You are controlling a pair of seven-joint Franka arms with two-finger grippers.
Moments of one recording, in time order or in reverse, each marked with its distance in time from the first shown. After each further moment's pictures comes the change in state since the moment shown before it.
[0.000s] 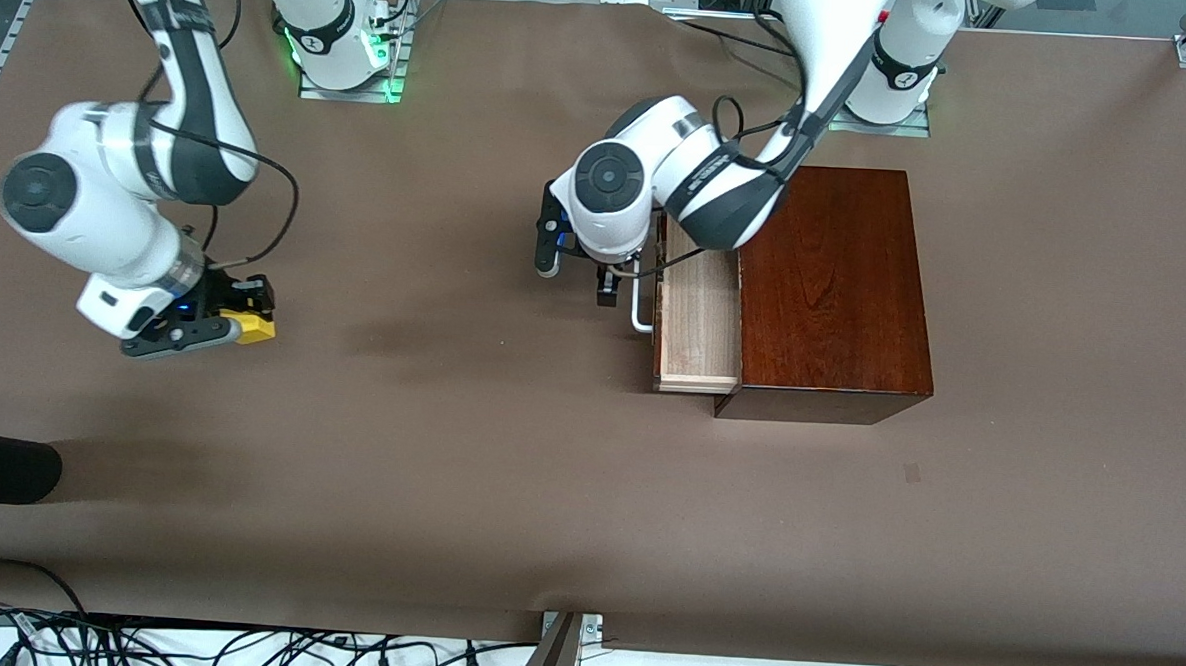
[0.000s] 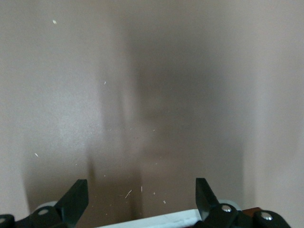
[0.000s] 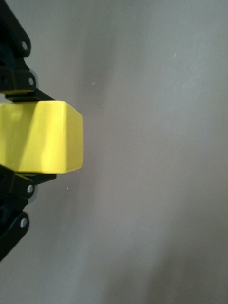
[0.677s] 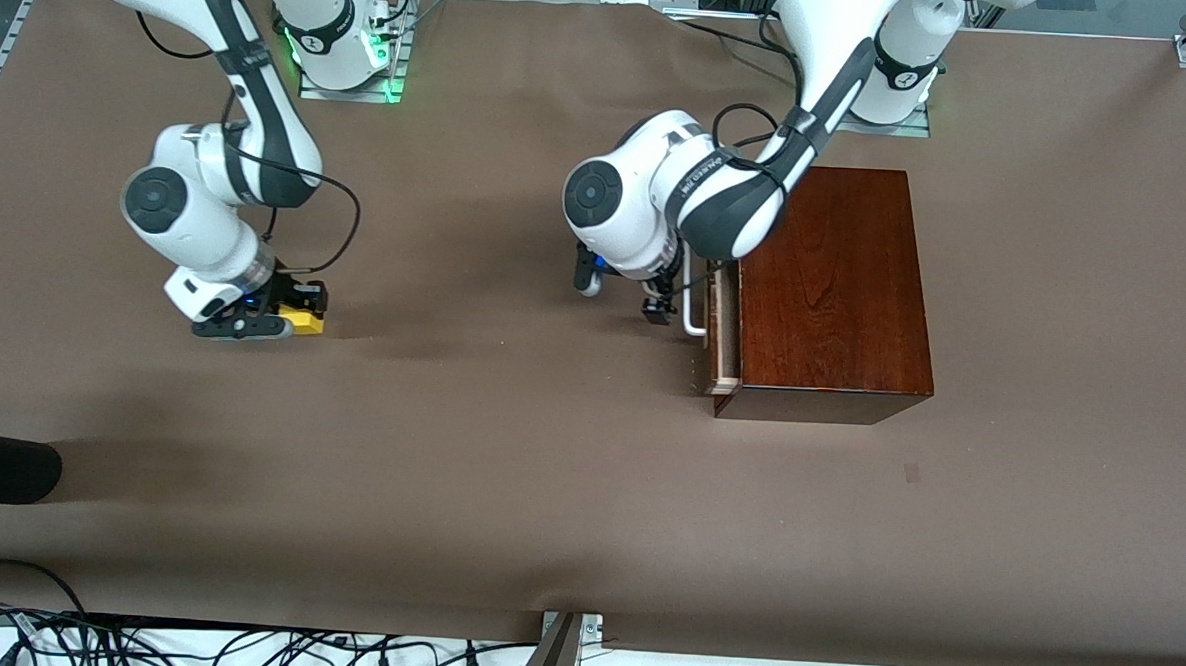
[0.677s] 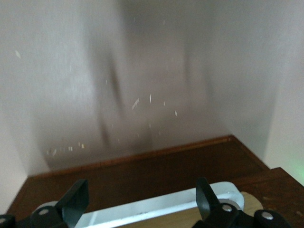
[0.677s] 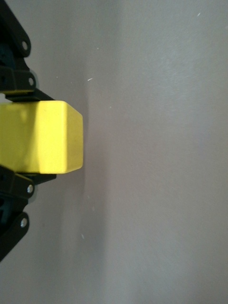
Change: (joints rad) left arm 0.028 0.001 0.022 0.010 0.230 -0.224 0.000; right arm -0.007 0.066 0.079 -0.184 0.001 0.256 0.260
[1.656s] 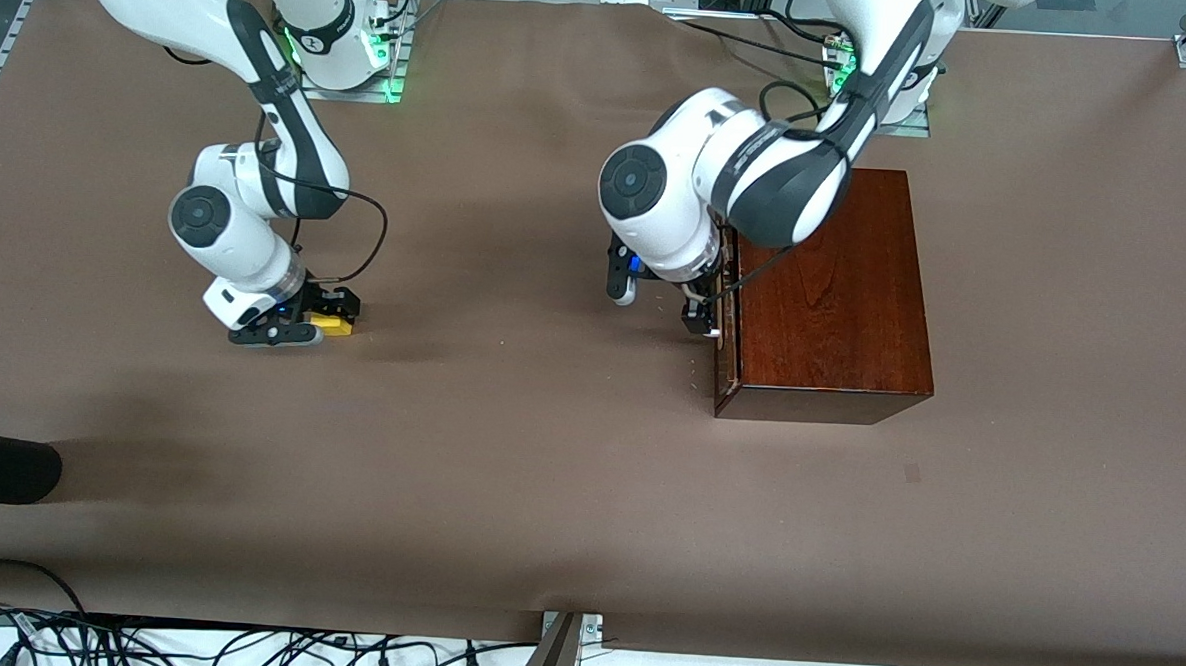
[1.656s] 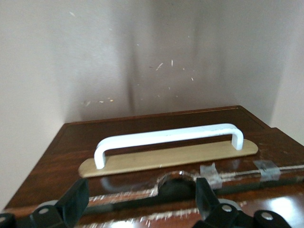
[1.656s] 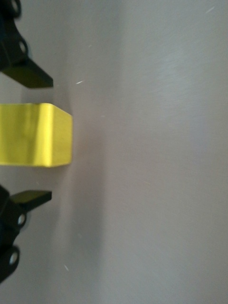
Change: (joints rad) left arm 0.036 -0.108 0.016 0.027 0.028 -0.048 0.002; right arm -0.021 0.042 0.031 0.013 0.000 0.082 -0.038
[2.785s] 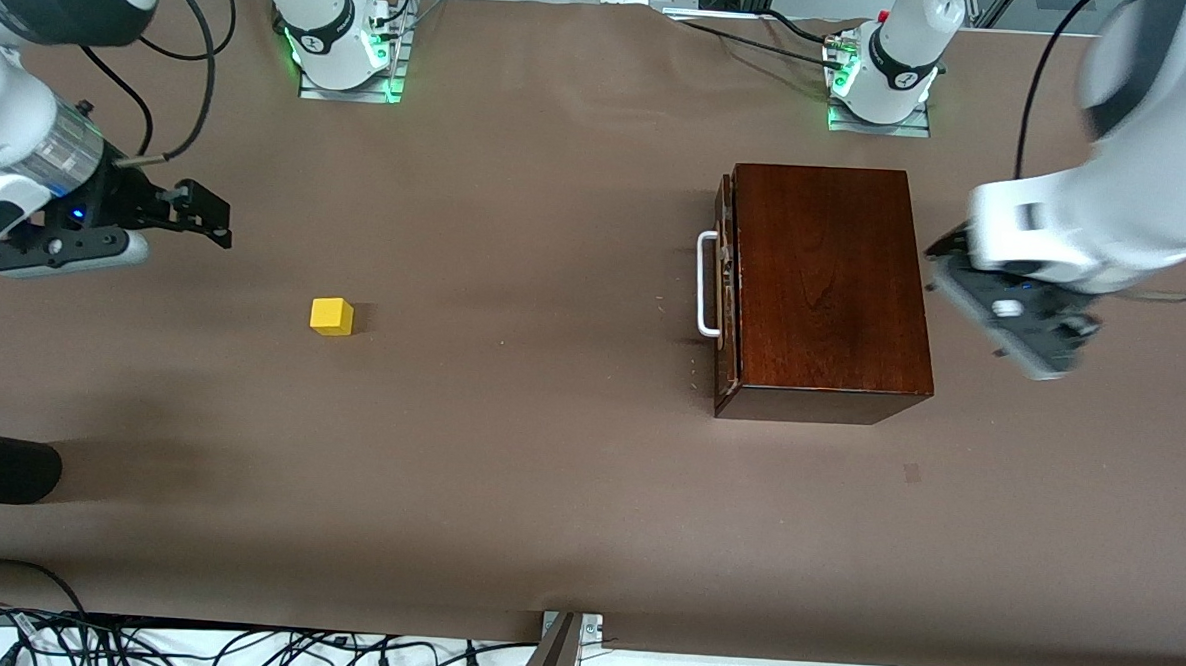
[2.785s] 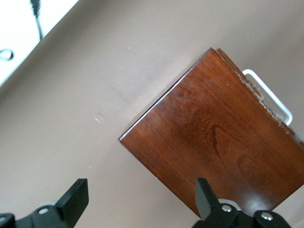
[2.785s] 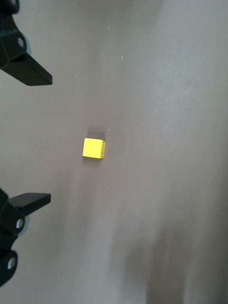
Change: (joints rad) left arm 0.419 -0.287 0.129 0.103 -0.268 -0.118 -0.338; right arm -0.027 -0.270 -0.001 0.580 0.001 -0.914 -0.086
